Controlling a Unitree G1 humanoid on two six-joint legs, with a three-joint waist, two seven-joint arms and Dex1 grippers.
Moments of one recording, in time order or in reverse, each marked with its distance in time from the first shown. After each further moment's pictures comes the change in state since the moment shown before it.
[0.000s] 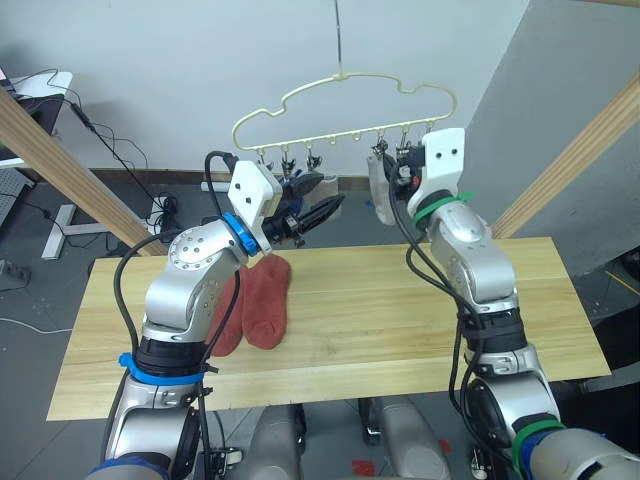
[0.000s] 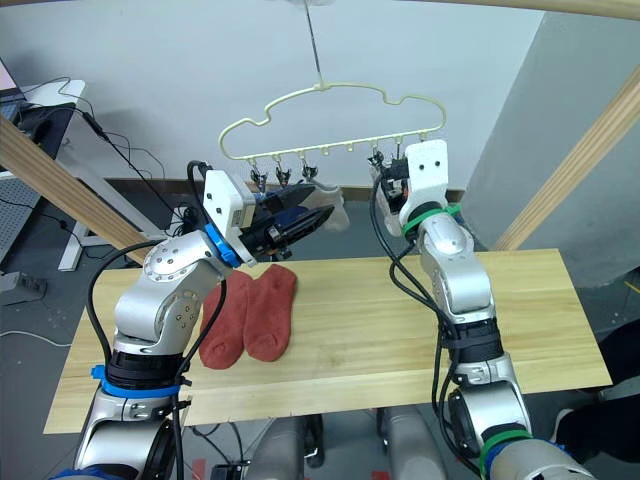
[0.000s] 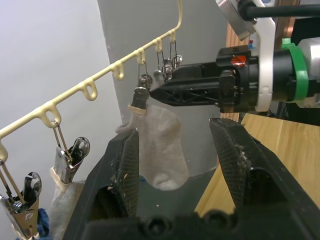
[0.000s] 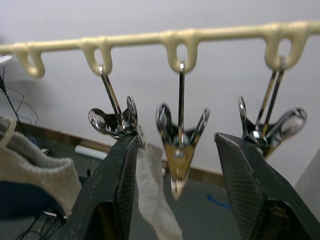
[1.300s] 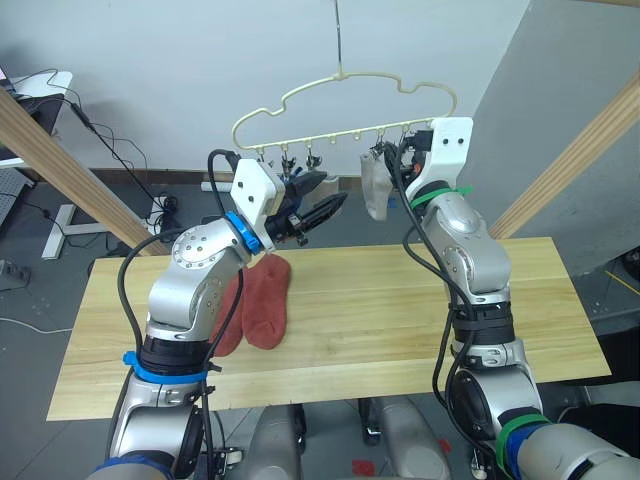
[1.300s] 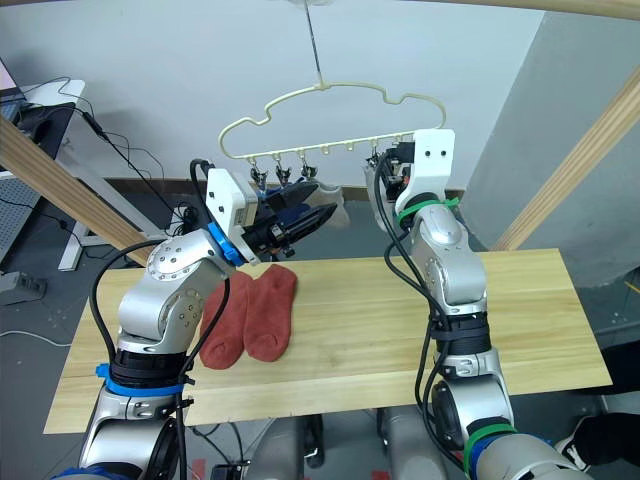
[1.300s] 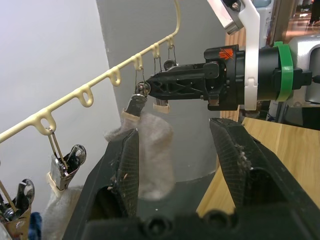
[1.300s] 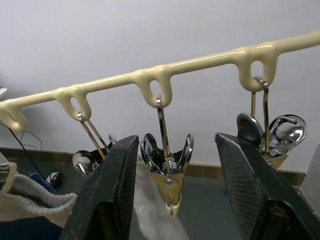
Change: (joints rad) left arm -0.009 -0.017 -0.001 0.000 0.005 0.000 0.001; right arm -0.039 0.092 -0.084 -0.026 0.060 0.087 -0.069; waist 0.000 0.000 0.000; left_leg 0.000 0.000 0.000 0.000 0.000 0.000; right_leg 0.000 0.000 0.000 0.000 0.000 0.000
